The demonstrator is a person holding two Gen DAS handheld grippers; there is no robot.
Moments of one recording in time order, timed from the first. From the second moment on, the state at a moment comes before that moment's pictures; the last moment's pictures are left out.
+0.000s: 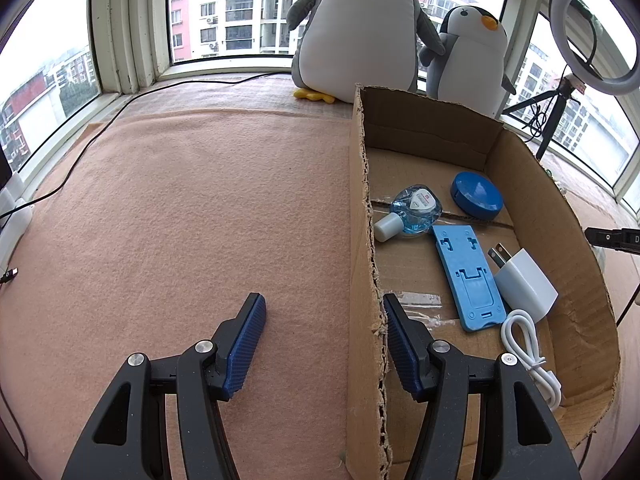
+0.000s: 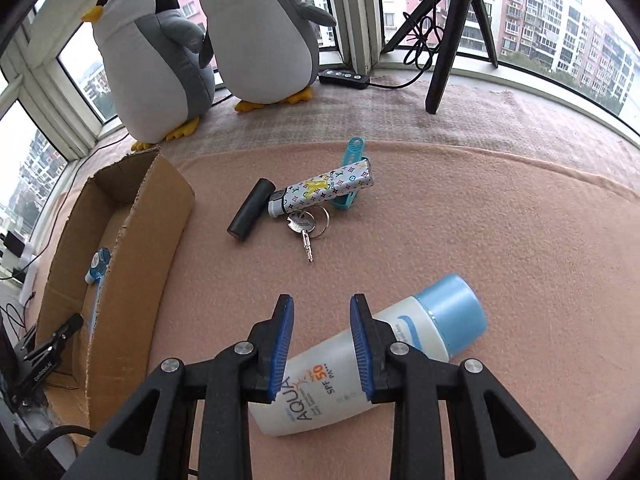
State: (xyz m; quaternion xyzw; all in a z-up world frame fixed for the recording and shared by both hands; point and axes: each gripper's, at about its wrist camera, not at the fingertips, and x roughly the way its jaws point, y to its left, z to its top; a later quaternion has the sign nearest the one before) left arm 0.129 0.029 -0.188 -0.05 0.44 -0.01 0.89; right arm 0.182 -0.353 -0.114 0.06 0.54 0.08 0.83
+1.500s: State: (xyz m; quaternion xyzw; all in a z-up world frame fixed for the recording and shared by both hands) left arm 0.129 0.025 -0.187 -0.05 0.44 -0.01 0.89; right arm 0.109 -0.353 -0.137 0.03 0.50 0.03 0.87
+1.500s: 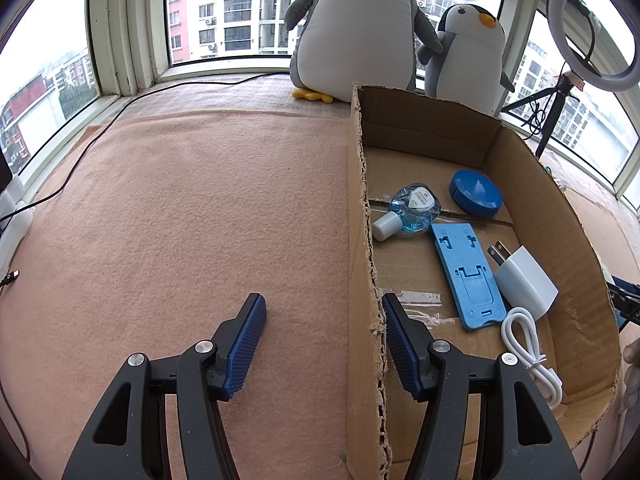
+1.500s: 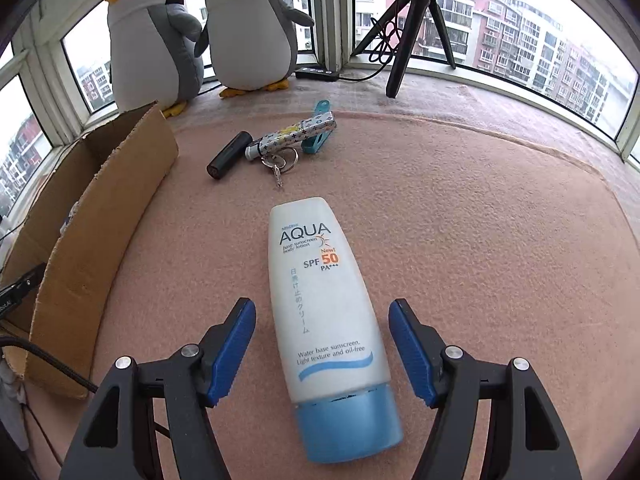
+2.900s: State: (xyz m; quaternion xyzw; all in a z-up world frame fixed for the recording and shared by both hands) left arm 0.129 0.025 -0.187 -0.05 0.44 -0.01 0.89; right arm 0.131 -0.300 -0.053 0.05 0.40 0.07 0.91
